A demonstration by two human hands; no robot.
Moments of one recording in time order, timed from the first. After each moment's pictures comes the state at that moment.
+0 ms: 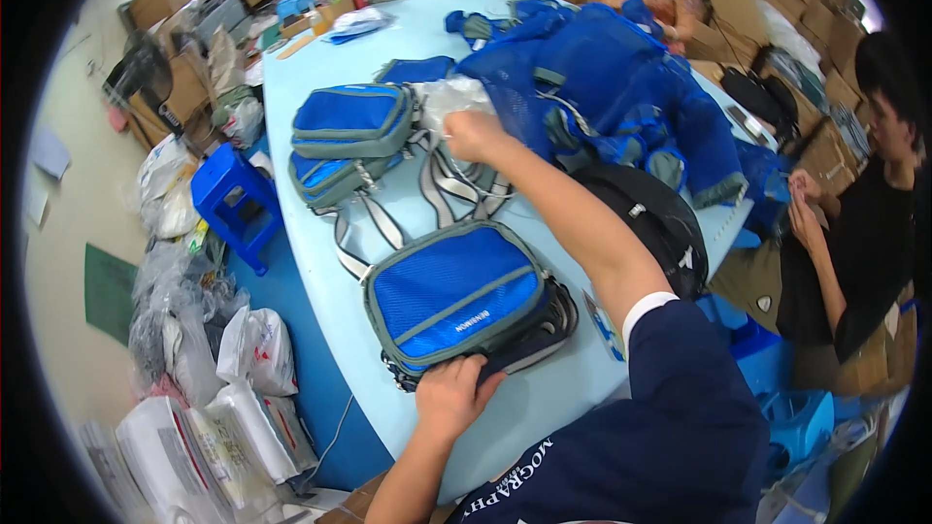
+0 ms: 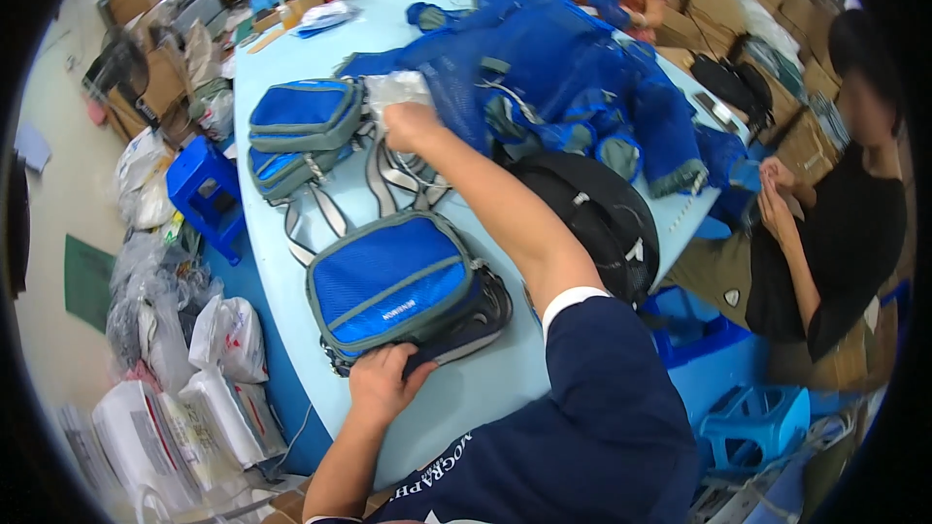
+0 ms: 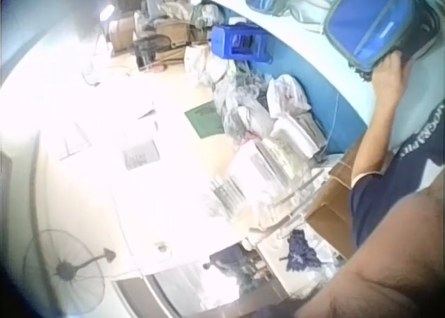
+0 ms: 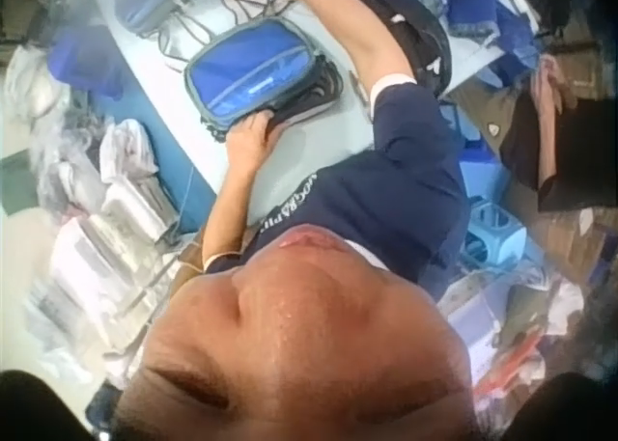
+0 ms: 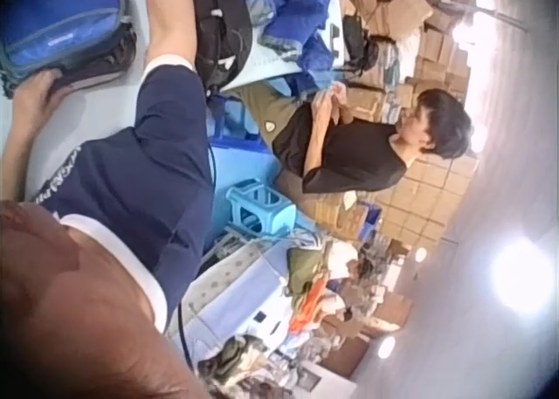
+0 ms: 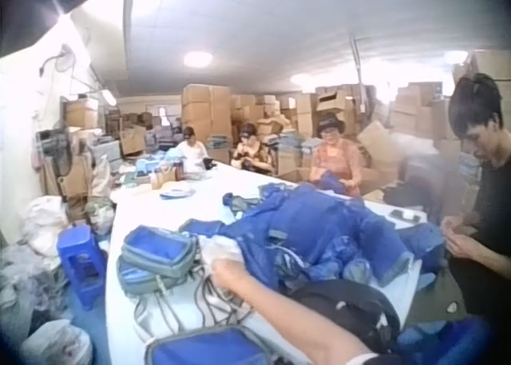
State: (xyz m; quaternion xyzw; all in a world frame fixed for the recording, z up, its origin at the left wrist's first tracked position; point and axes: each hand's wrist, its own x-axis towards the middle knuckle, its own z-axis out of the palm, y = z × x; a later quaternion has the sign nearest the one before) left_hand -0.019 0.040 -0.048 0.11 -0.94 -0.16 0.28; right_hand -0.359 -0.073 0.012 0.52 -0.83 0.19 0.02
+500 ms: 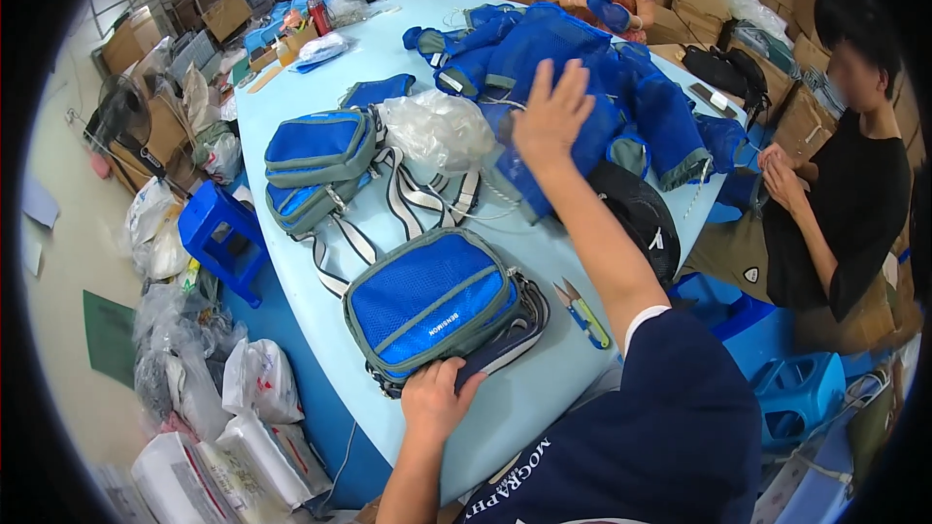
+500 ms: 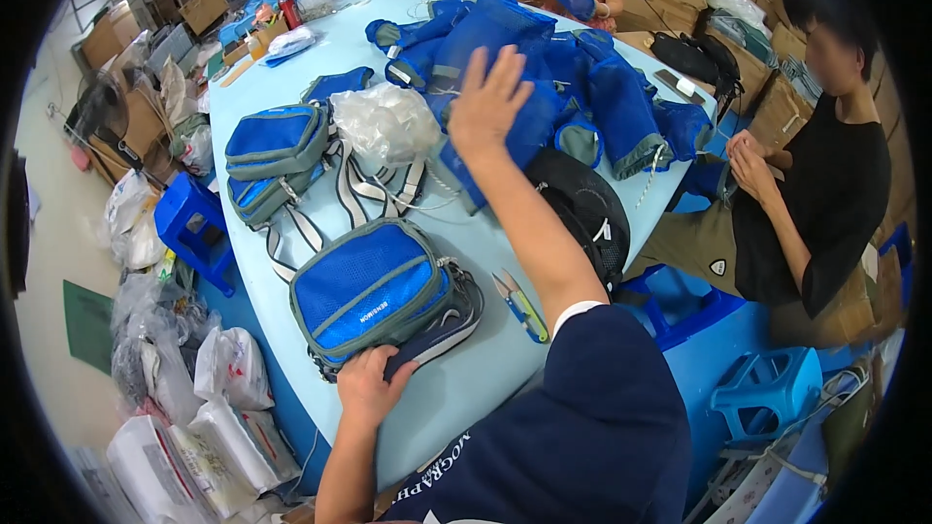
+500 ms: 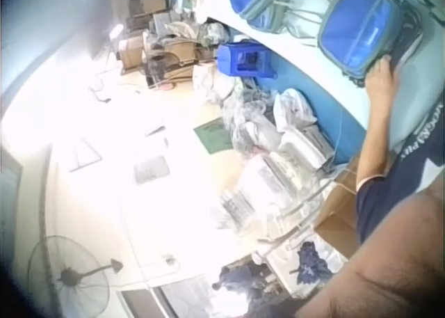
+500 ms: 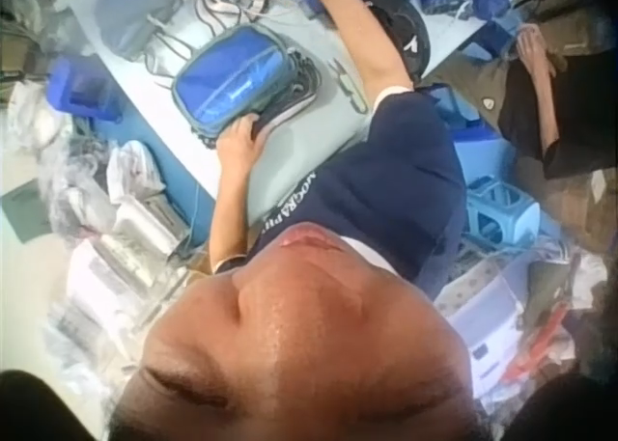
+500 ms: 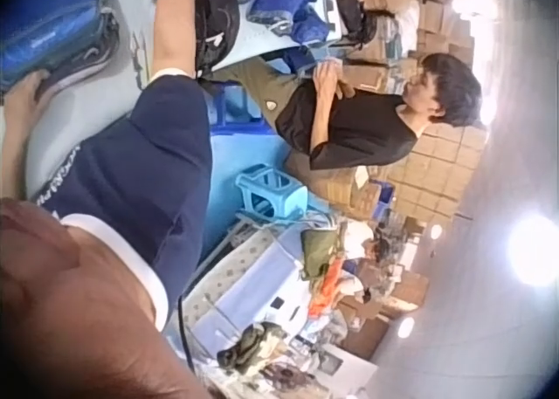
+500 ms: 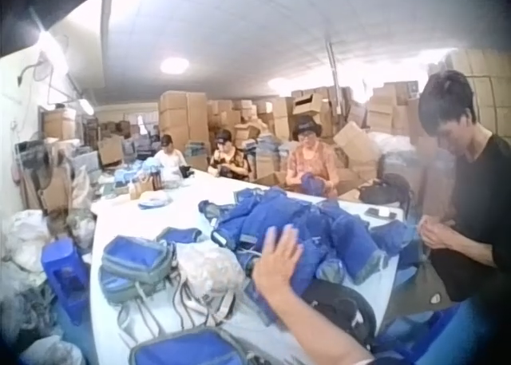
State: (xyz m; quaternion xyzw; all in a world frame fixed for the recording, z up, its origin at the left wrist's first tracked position) left_hand -0.016 0.041 -0.050 0.11 -0.94 -0.14 0.27; right_hand -0.375 0.056 0.033 0.18 -0.87 0.22 0.41
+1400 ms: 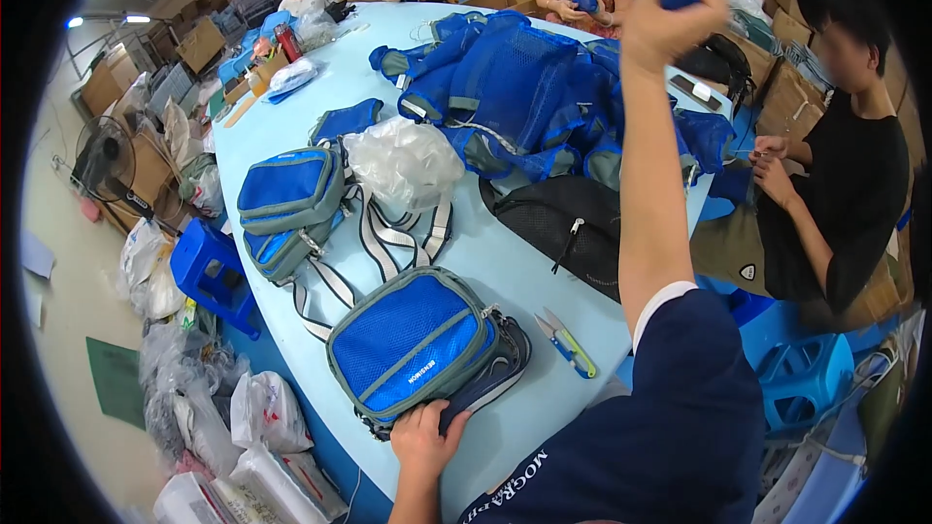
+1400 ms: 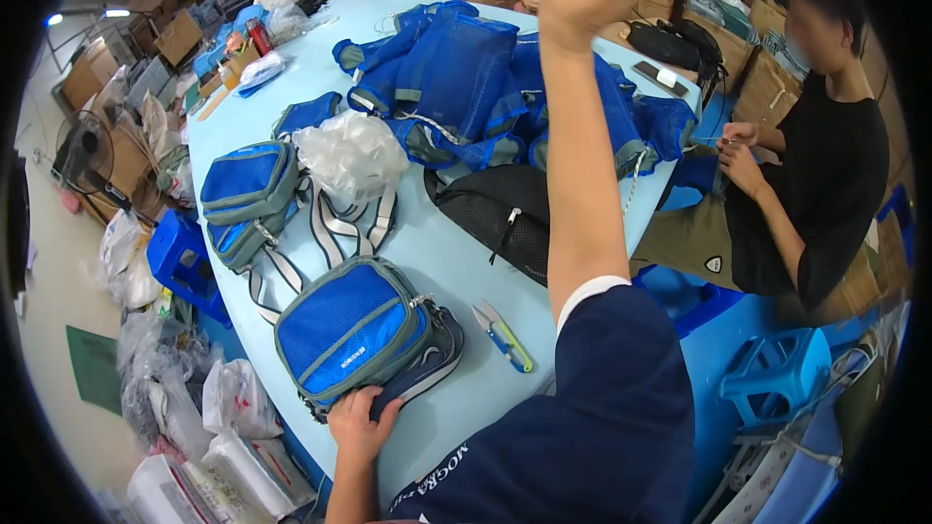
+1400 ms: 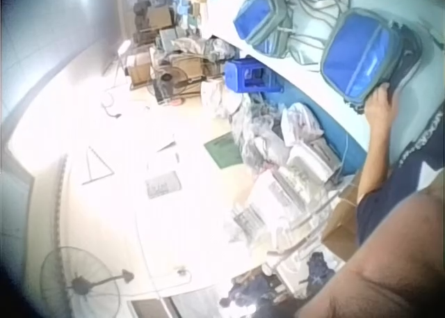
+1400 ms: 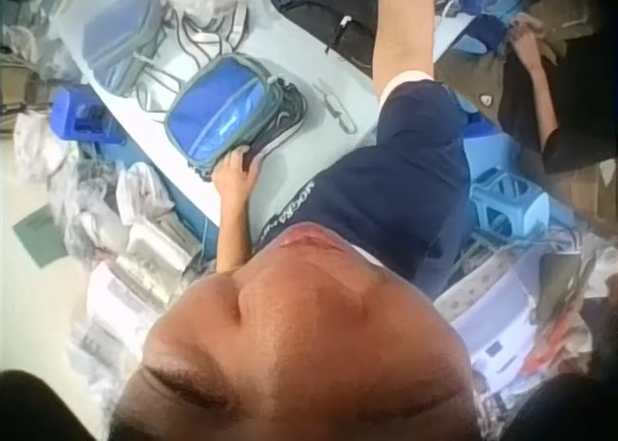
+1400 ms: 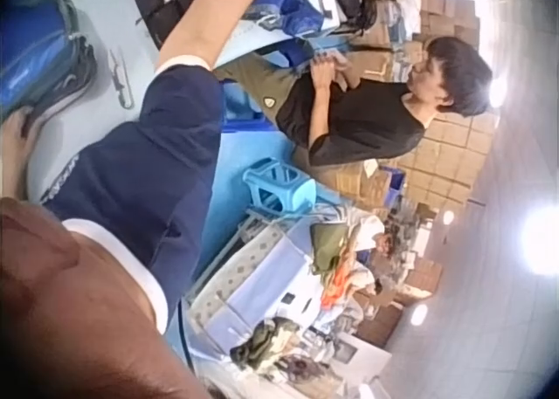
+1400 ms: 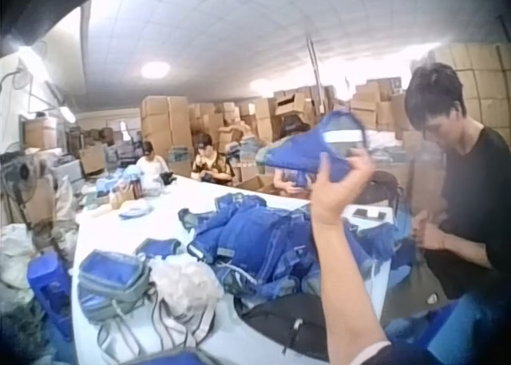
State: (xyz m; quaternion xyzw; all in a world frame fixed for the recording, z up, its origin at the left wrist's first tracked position) left_hand -0.021 0.044 -0.045 0.13 -0.94 -0.15 0.27; right_hand -0.477 0.168 0.191 0.19 -0.37 0.41 0.81
